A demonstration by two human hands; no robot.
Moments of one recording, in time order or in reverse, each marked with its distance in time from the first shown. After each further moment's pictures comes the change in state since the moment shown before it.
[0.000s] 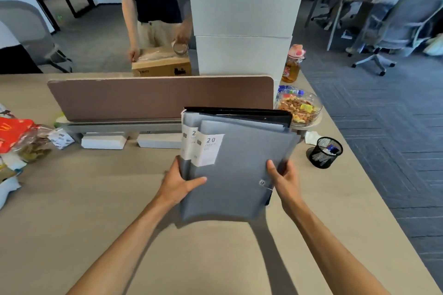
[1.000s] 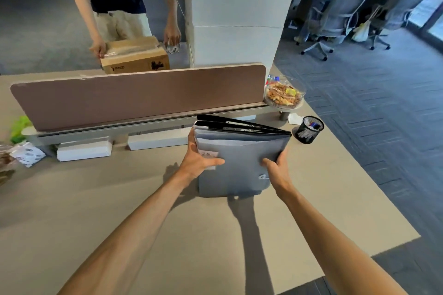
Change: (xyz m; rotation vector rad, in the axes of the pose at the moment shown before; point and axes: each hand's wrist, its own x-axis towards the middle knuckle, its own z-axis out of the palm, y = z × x) left_hand 0.045 0.003 -0.026 -0.063 -0.338 0.090; right_hand -0.048 0.005 0.083 -0.158 0.173 -0.077
